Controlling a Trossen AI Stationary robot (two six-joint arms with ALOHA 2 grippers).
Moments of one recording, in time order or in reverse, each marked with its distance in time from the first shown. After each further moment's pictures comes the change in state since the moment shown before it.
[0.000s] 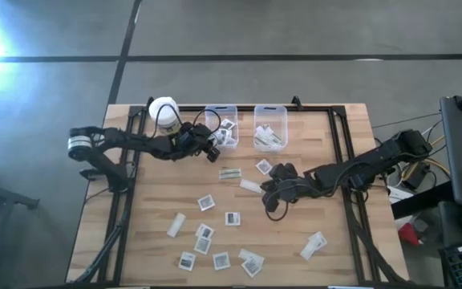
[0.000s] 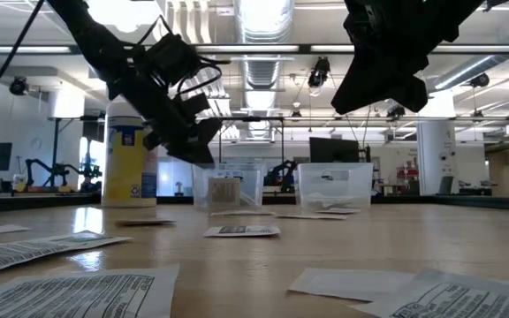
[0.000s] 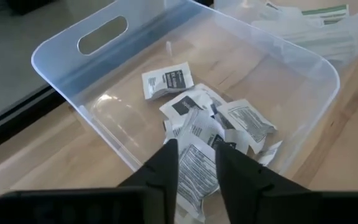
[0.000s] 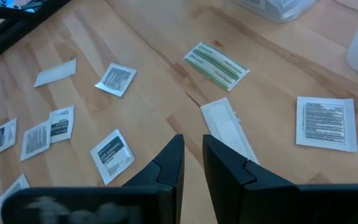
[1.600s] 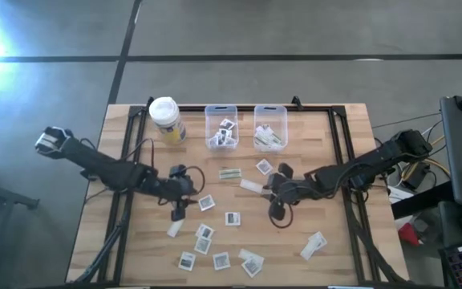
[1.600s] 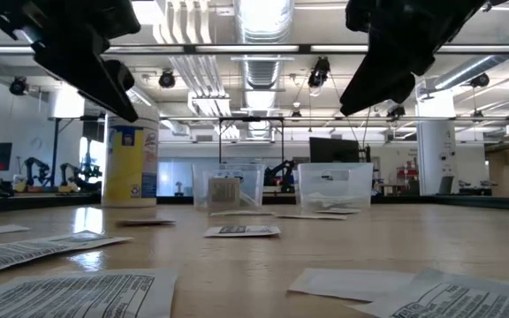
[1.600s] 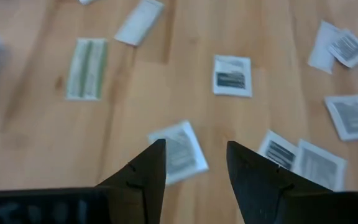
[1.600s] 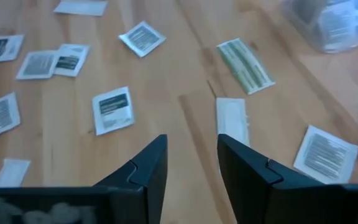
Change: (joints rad) left arm -0.642 -0.398 -0.022 -0.523 0.209 -0.110; right arm 0.018 0.000 0.000 -0.003 -0.088 -0.373
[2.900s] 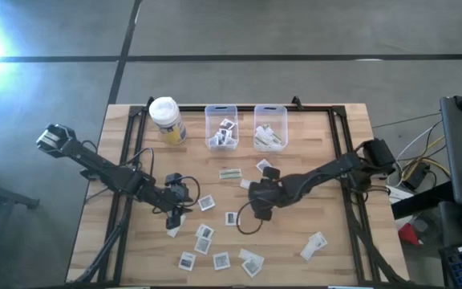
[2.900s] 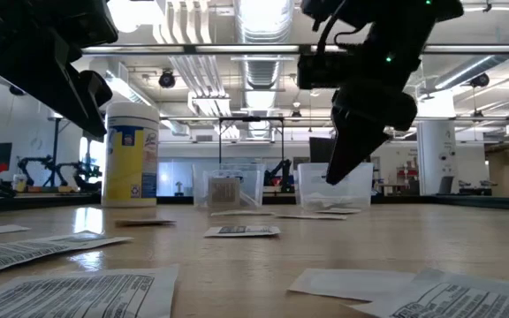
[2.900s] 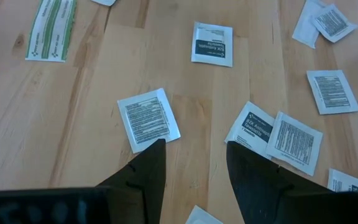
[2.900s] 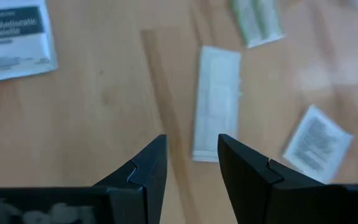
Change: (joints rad) left arm -0.107 0.000 -0.056 0.011 -0.008 -0.137; right arm -0.055 0.399 0.284 -0.297 0.008 -0.103
